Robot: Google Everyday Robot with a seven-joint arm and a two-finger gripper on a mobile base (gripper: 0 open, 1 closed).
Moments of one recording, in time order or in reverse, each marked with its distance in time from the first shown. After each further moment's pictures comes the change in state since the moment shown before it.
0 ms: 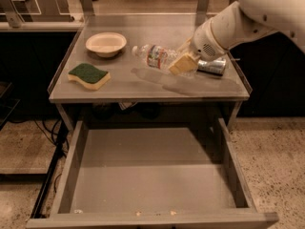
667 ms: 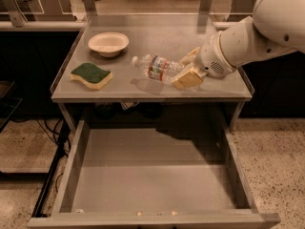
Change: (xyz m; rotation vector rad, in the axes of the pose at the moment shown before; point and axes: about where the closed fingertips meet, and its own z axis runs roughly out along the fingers) arm 0.016 0.047 -0.020 0.023 -0.025 -0.046
